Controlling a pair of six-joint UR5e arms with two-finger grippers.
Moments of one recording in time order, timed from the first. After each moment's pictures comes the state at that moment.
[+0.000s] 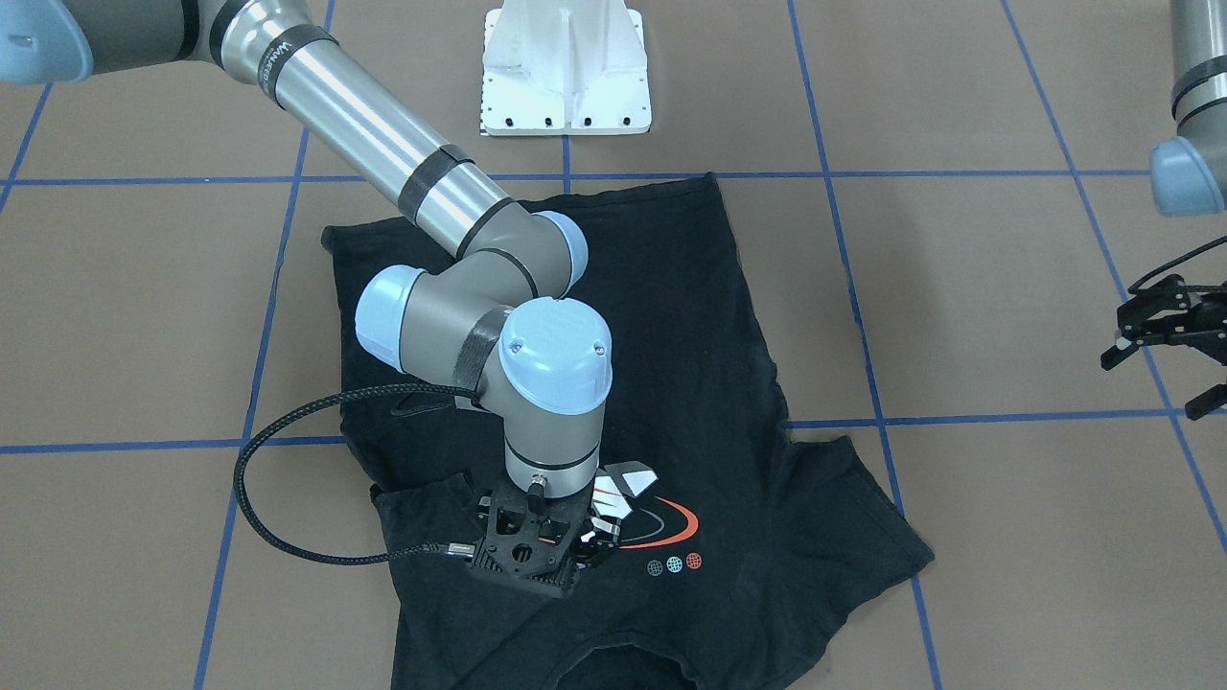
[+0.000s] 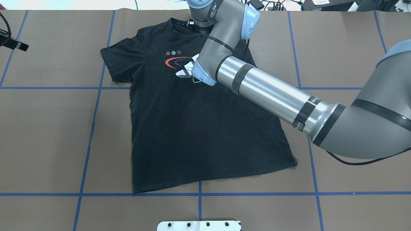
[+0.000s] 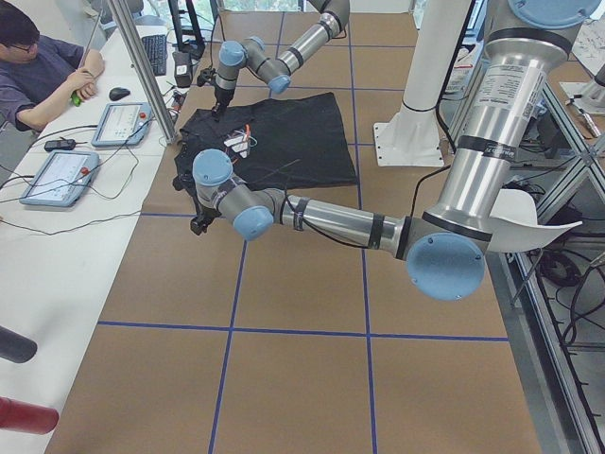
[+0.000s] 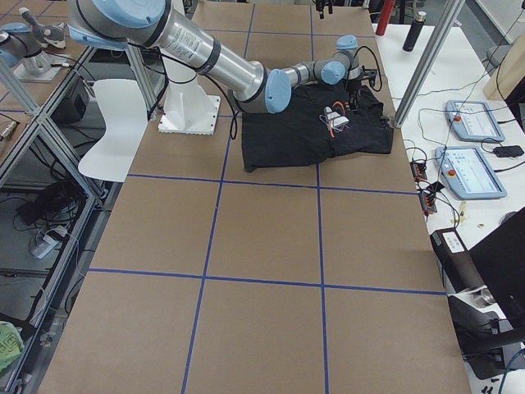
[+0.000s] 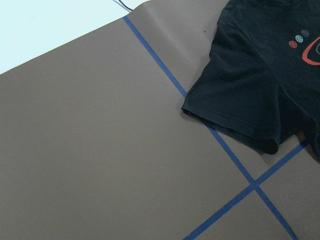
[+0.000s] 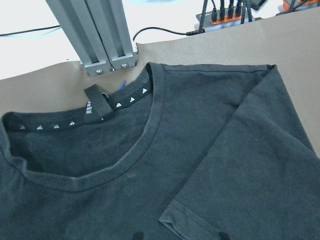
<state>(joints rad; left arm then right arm) -1.33 -1.84 -1.47 -2.18 -2.43 -0.14 0.76 -0.30 0.65 -1.16 1.72 1.28</state>
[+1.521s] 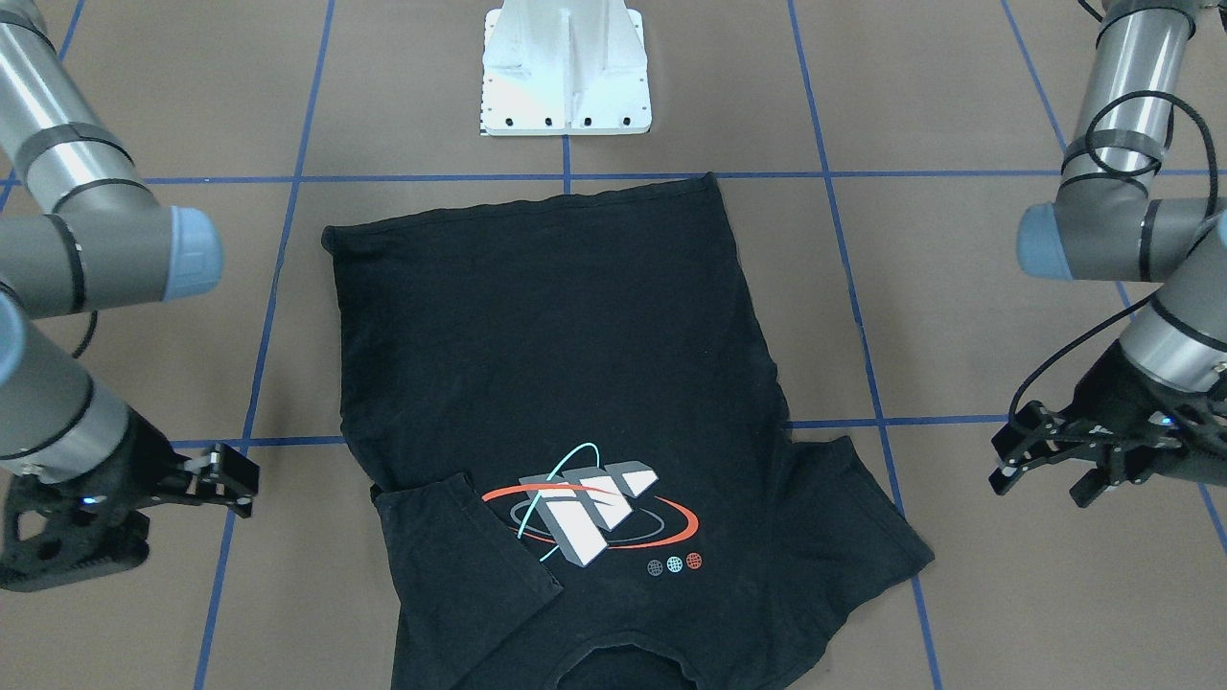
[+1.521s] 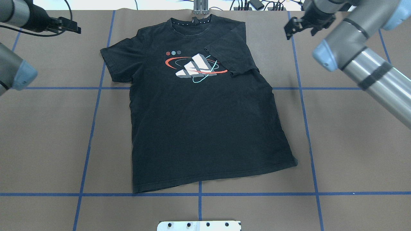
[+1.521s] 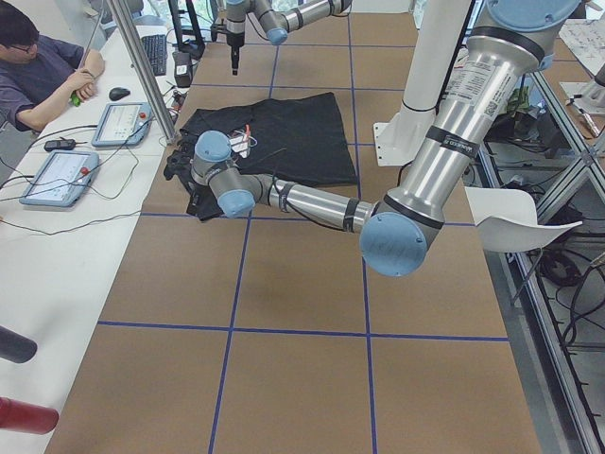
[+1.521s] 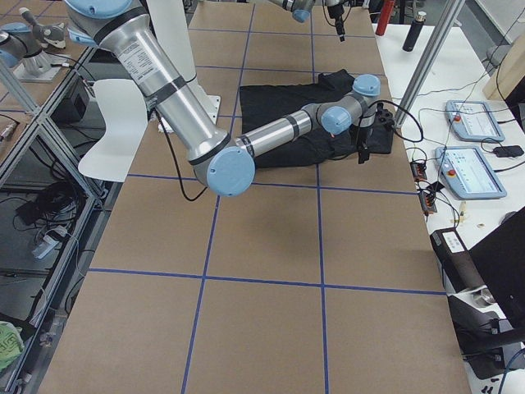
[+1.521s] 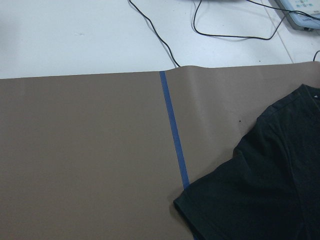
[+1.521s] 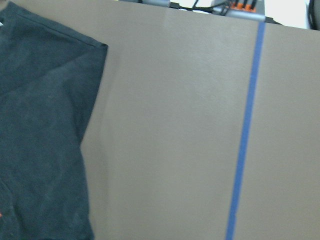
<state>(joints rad) -1.11 -2.06 -1.24 -2.42 -2.05 -0.84 1.10 -0.97 1.36 -1.35 2.16 0.53</state>
